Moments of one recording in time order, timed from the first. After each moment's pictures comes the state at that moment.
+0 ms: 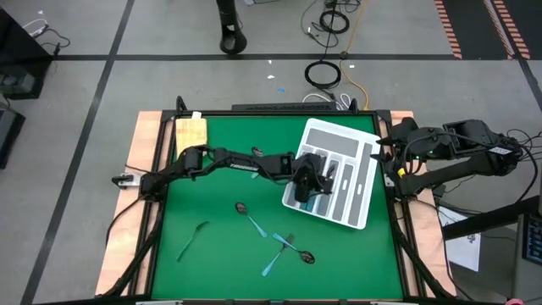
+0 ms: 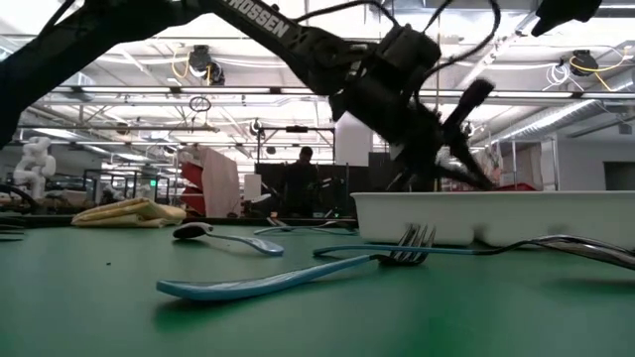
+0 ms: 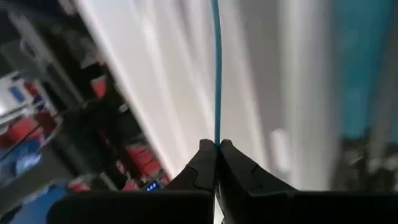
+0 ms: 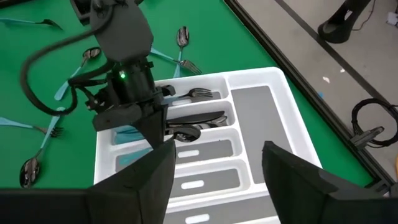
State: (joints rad) left arm 0.07 2.38 1.86 -0.08 0.18 2.14; right arm 0.10 0.78 1.29 -1.37 0.39 0.45
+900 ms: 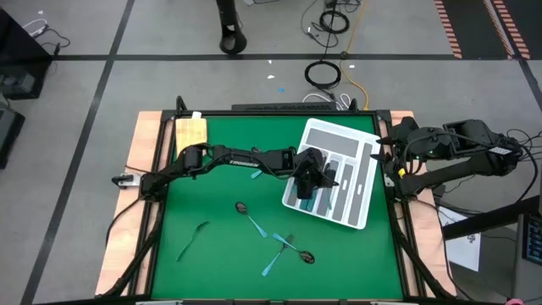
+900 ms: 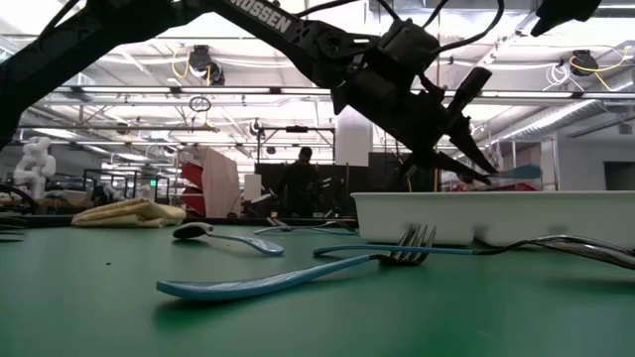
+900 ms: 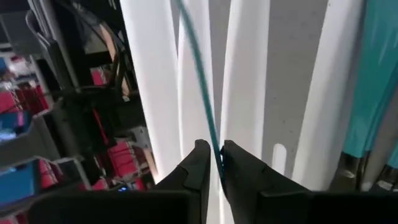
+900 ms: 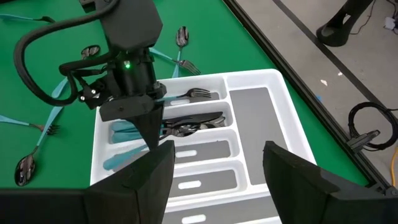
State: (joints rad) left arm 0.09 2.38 1.91 -0.16 0.26 1.94; right arm 0.10 0.78 1.29 -1.37 0.39 0.43
